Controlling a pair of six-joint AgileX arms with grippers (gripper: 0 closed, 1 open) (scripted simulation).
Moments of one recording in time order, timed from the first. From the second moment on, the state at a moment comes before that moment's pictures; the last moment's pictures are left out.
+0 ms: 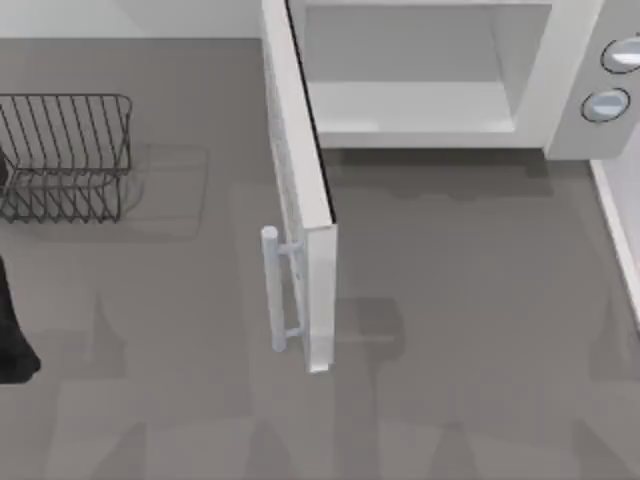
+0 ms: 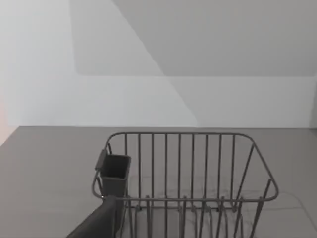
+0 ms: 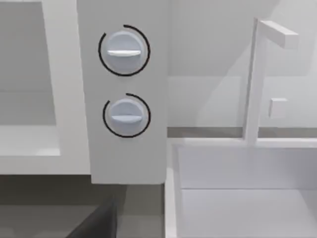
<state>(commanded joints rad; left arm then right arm) 0.00 0.00 0.00 0.00 0.00 0.00 0.00 0.00 0.00 0.00 0.00 0.00</state>
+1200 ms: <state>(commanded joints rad) -0.23 1.13 0.94 -0.79 0.22 0.66 0.00 0.00 0.00 0.00 0.00 0.00</state>
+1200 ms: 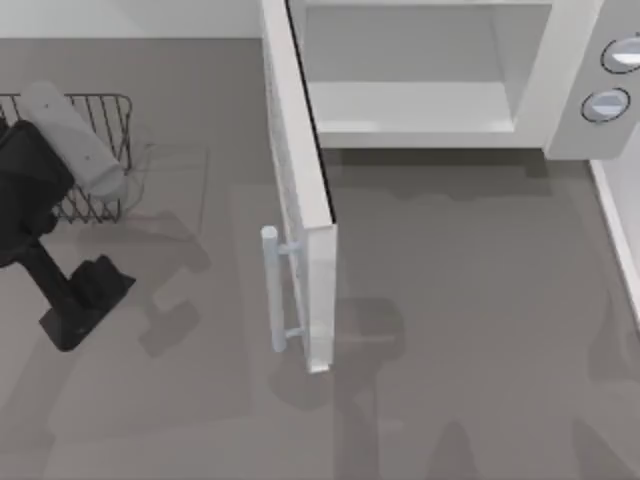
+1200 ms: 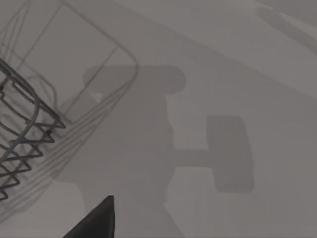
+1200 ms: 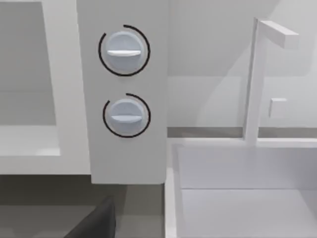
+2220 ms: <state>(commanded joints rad) -0.39 1.81 2.01 -1.48 0.44 0.96 0.00 0.00 0.00 0.00 0.00 0.00</state>
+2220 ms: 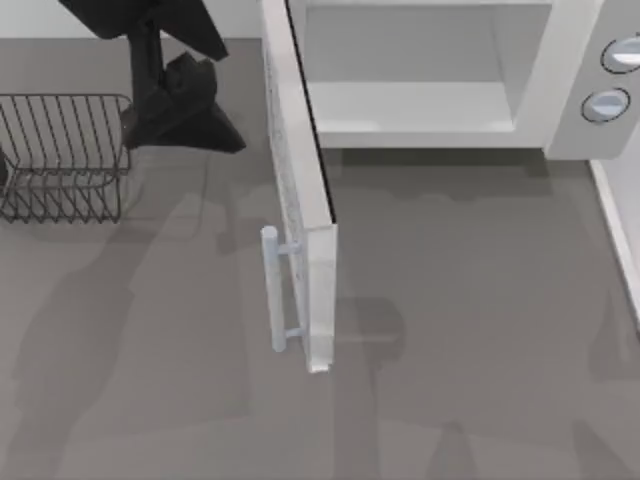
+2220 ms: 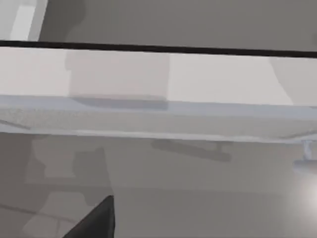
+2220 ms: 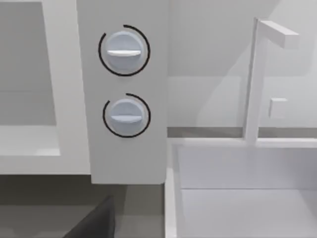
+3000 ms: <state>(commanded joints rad) -0.43 1.81 1.90 -1.34 0.44 0.92 0.00 0.00 0.00 0.00 0.00 0.00</state>
